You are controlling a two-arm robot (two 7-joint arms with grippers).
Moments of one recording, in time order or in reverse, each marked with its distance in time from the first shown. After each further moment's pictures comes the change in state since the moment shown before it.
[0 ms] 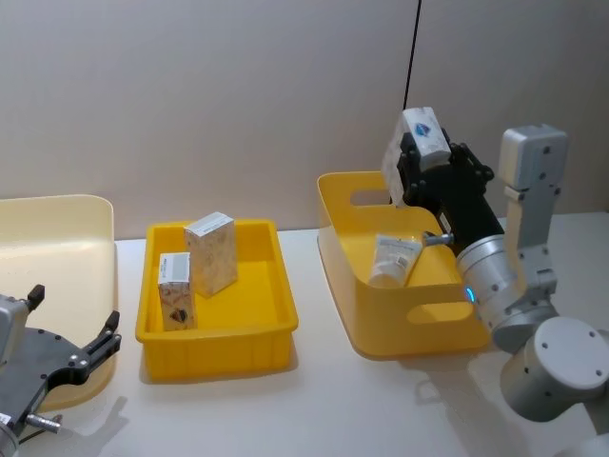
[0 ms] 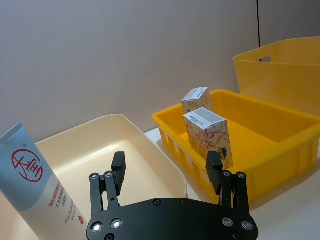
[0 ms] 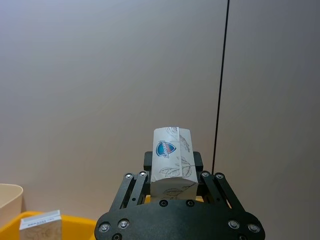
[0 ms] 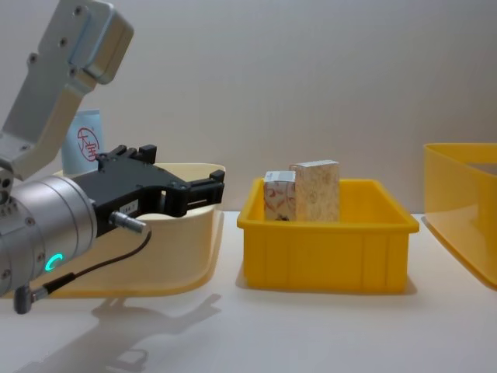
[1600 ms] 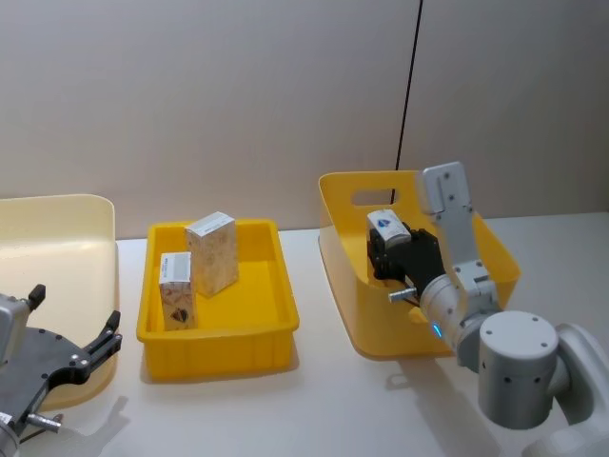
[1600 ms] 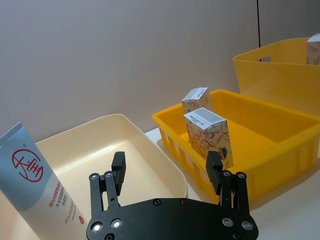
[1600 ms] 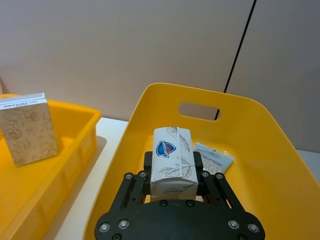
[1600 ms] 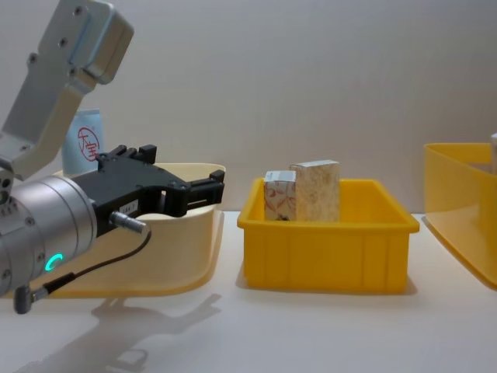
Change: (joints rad) left arm 0.000 0.000 0.000 0.000 0.000 0.000 0.000; right arm 0.044 -0.013 -0.062 0.070 -0.097 0.445 -0.021
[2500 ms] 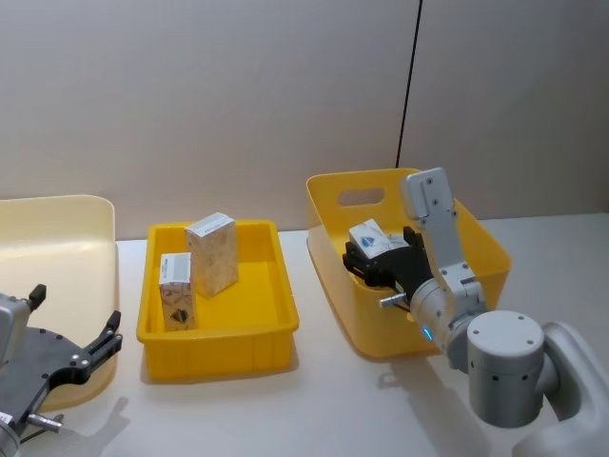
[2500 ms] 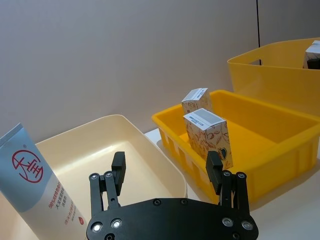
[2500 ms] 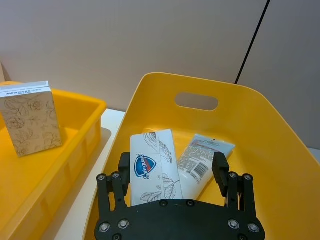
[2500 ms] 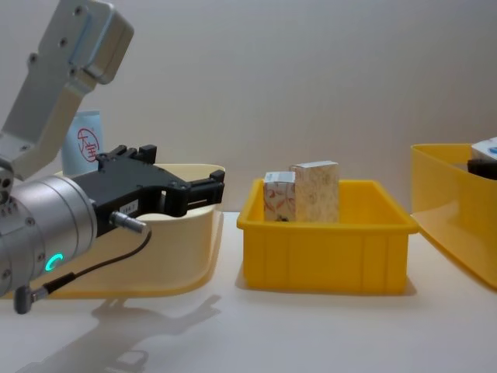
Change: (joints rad) left arm 0.000 0.000 0.000 0.000 0.000 0.000 0.000; right arm 0.021 -0.002 -0.023 0.041 -0.019 0.018 0.014
